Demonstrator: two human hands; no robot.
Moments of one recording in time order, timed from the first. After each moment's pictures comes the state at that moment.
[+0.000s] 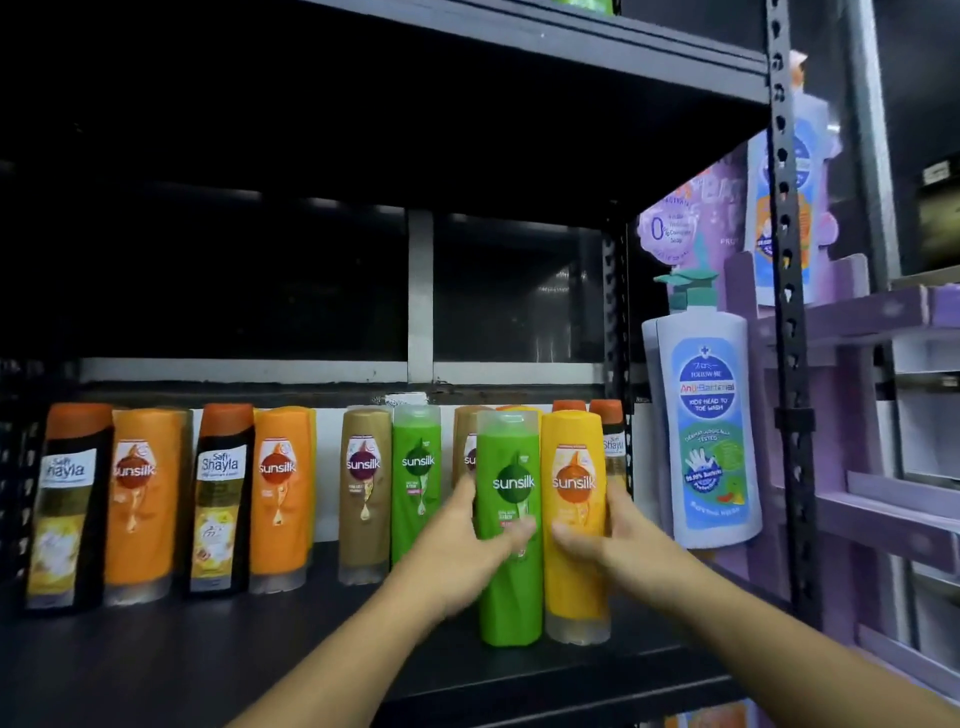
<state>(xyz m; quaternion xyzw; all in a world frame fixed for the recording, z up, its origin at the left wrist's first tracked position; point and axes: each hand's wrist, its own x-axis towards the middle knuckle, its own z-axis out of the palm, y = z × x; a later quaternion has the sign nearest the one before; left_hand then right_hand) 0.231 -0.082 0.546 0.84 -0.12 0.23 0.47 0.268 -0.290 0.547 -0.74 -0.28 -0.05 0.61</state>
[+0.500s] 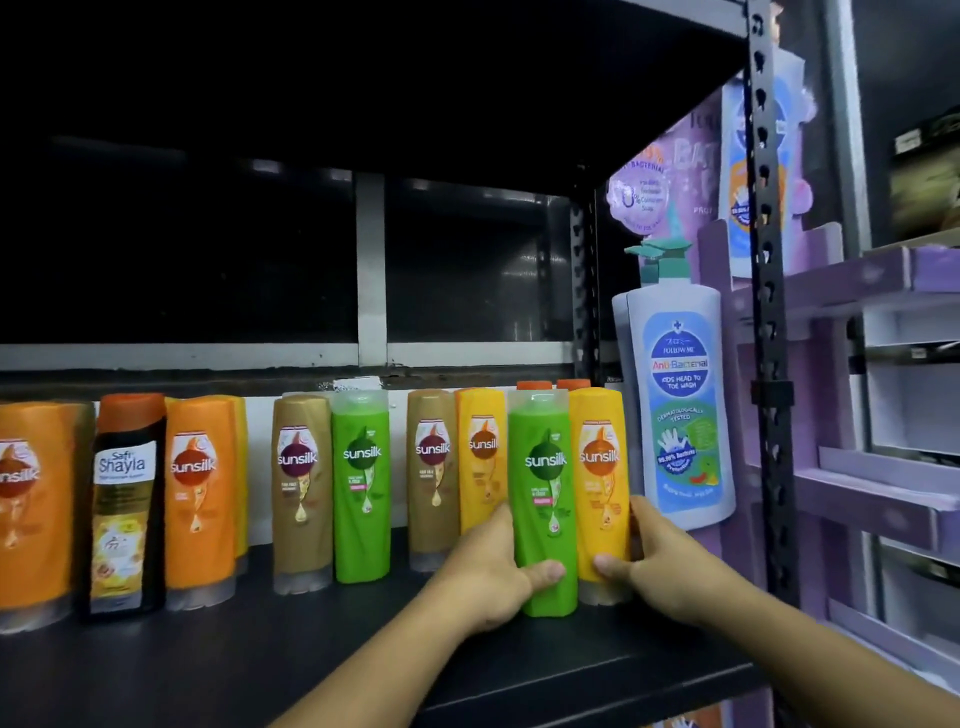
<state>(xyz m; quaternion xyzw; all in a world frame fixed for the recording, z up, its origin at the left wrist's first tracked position) 0.297 -0.143 0.524 0.91 -0.13 0.15 0.37 0.324 -0.357 0.519 -0.87 -0.17 -0.08 0.46</state>
